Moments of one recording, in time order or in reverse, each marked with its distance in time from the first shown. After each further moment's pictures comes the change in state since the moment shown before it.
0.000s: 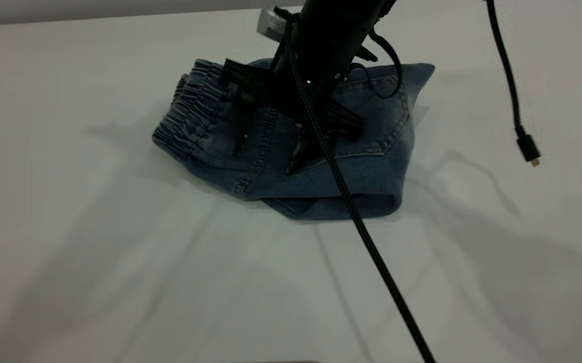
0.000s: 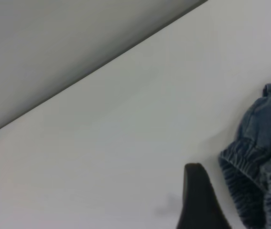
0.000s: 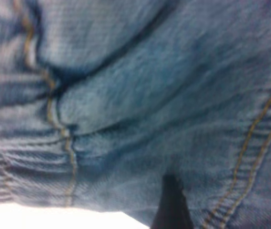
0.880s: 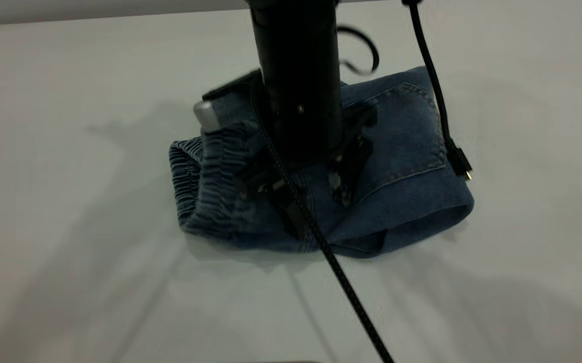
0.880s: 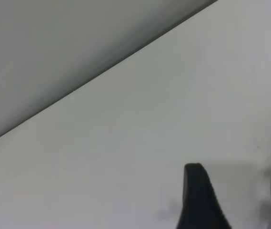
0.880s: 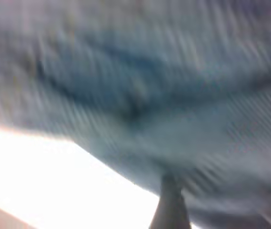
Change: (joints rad) left arm 0.000 0.000 0.000 0.000 -0.020 0.007; right arm 0.192 -0.085 0.000 -0.583 0.362 -0.166
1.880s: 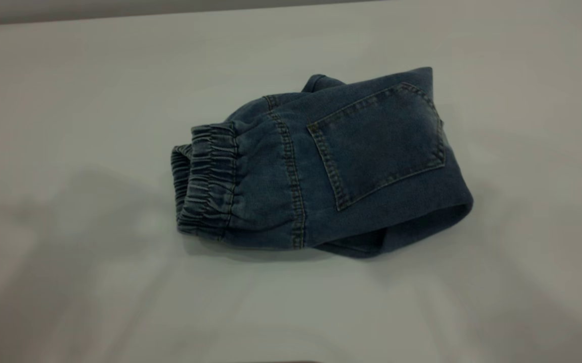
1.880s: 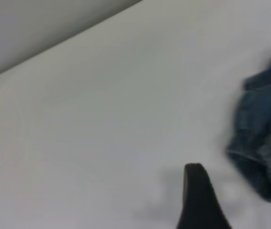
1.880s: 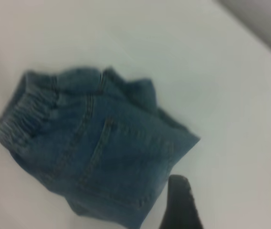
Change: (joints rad) left arm 0.000 -0.304 0.004 -0.095 0.348 -0.002; right arm -0.001 -0.858 0.011 -0.297 0.122 0.037
